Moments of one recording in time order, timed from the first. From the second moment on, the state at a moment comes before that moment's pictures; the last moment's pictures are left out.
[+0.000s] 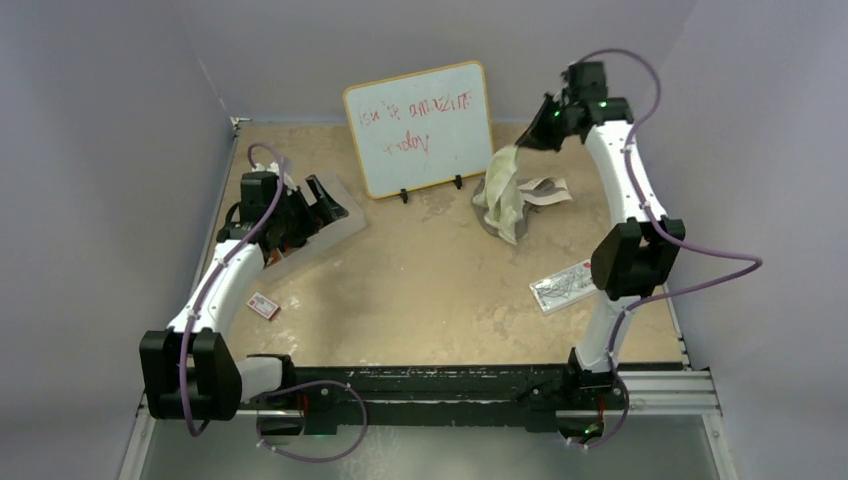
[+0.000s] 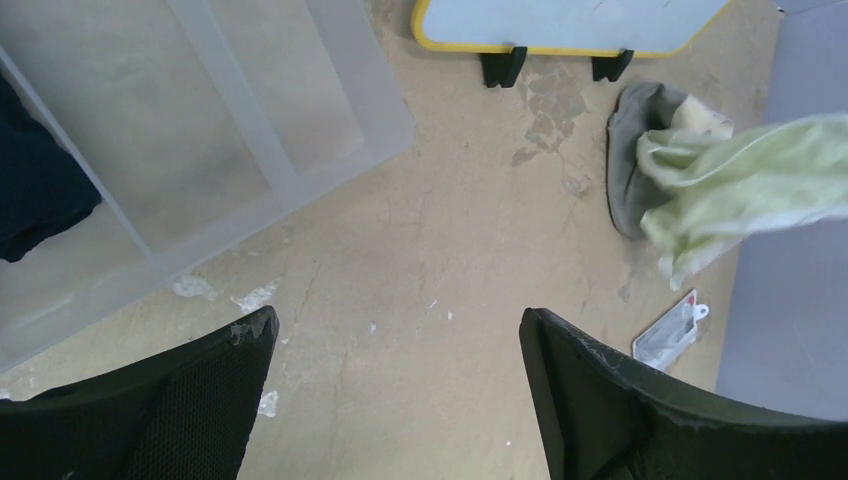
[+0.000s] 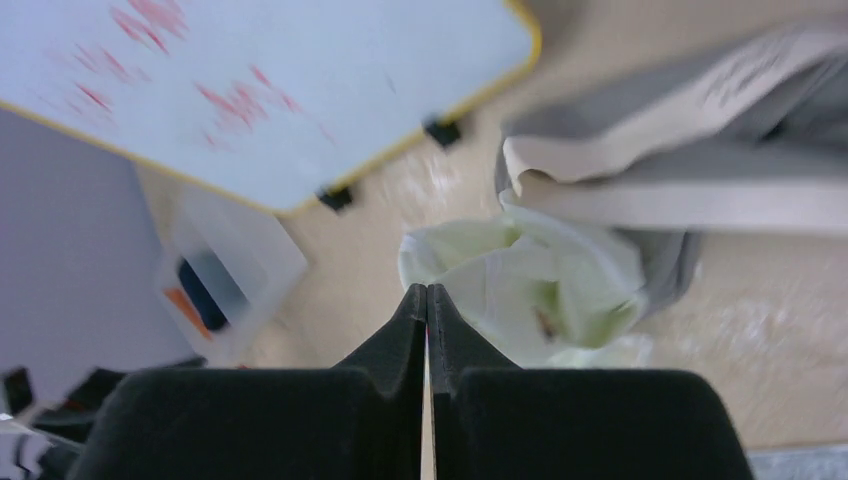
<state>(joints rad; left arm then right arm) -0.01 1.21 0.86 -0.34 0.34 -0.57 0.11 1.89 1.89 -0.91 -0.31 0.58</state>
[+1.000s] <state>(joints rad) -0.02 0.90 0.57 -0.24 0.44 -0.56 0.33 1.07 1.19 -0.55 -0.76 0.60</state>
